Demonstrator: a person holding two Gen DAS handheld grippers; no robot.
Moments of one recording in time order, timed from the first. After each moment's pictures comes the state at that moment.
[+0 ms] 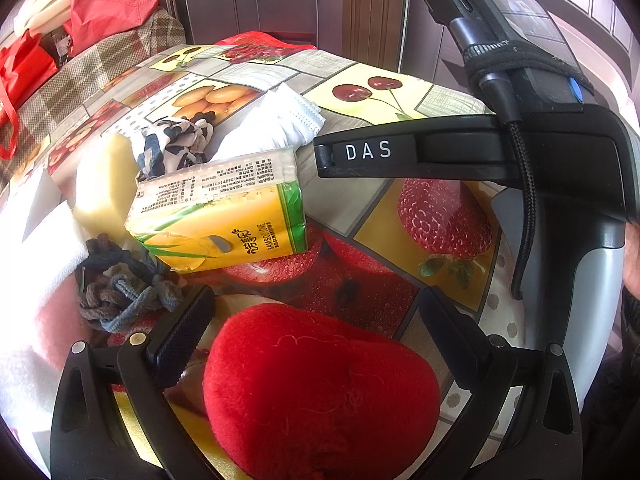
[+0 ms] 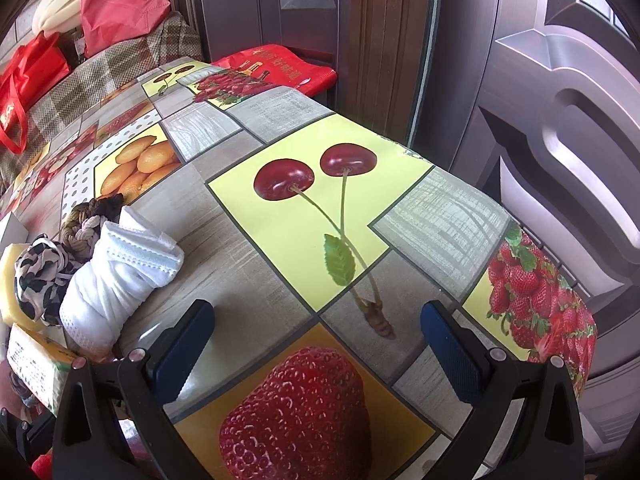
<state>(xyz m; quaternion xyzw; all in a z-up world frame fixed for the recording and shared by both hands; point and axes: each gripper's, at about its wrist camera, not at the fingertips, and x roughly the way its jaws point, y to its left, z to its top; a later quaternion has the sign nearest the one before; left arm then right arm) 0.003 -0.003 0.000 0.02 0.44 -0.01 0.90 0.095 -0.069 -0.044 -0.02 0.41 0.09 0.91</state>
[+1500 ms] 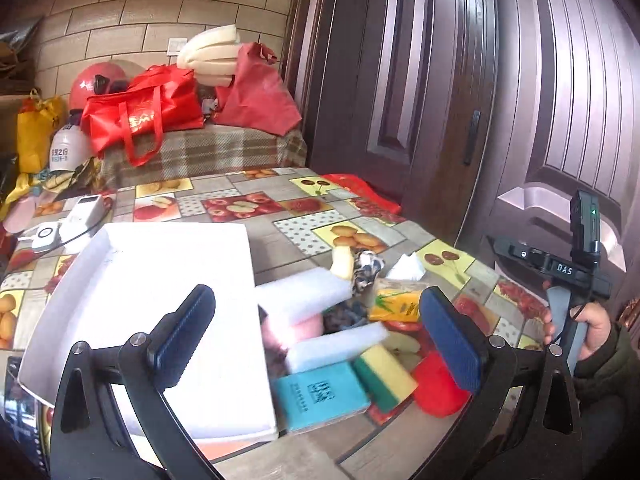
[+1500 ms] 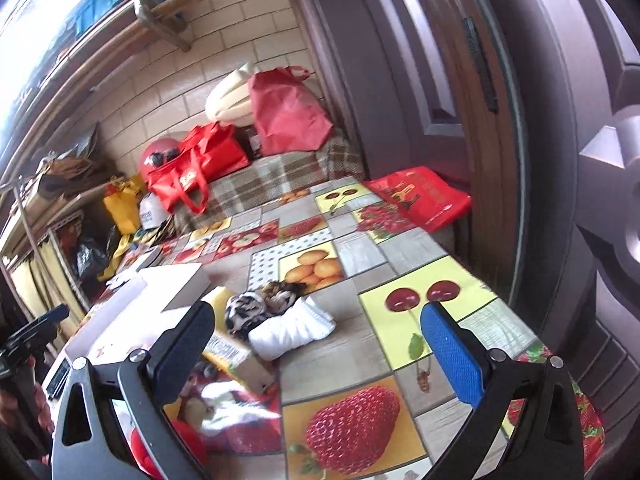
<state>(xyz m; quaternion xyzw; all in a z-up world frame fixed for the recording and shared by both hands) -0.179 0.114 0.103 -0.09 0.20 0.11 0.97 0.028 -0.132 0.029 0.04 0.21 0.41 0.89</state>
